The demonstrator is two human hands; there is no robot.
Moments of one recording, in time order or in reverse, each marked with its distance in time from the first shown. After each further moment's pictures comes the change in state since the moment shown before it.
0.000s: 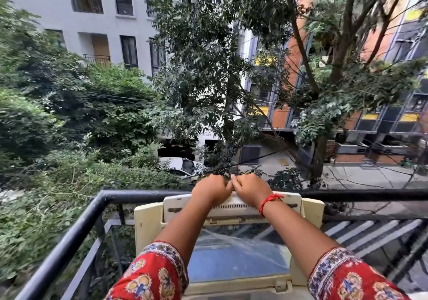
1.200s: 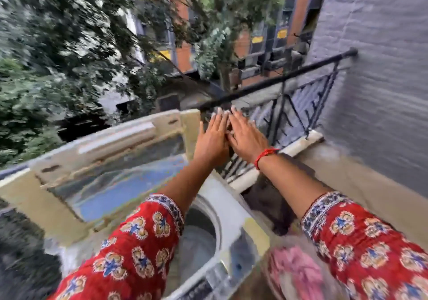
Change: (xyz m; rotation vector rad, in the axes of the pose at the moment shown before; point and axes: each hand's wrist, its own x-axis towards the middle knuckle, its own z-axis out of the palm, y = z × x) left_hand -0.155 0.267 0.108 -0.117 0.066 0.618; right_hand -0.303 0.164 -0.075 -0.148 0.242 0.310
